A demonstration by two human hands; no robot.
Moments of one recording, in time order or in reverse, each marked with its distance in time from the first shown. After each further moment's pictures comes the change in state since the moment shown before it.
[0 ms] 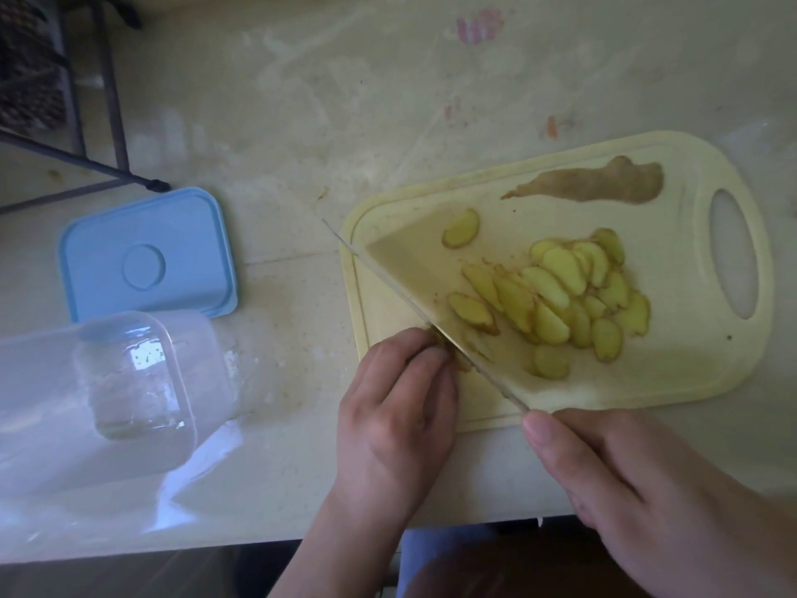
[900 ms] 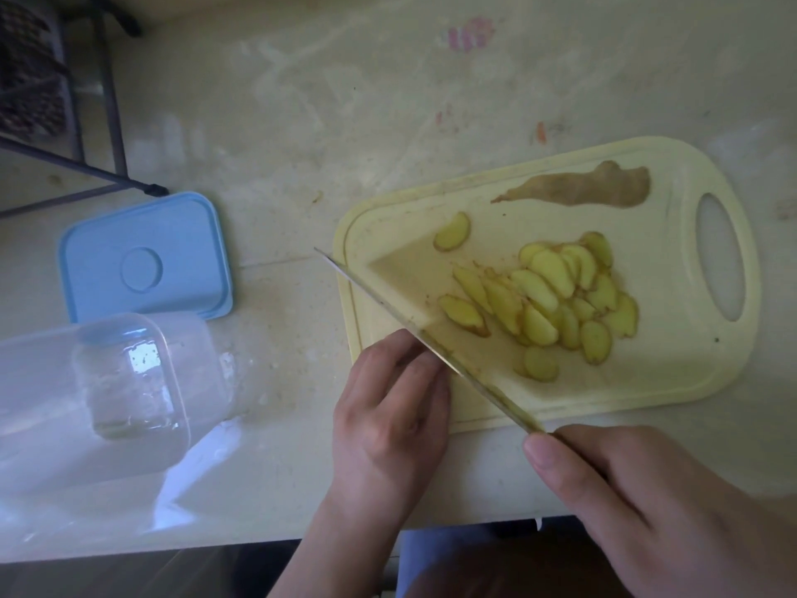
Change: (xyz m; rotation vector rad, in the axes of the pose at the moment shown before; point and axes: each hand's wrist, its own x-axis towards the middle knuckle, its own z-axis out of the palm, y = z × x) left_hand -0.004 0.003 0.001 0.042 0.009 -0.008; right_hand -0.012 0.004 0.004 -0.095 0.179 -0.106
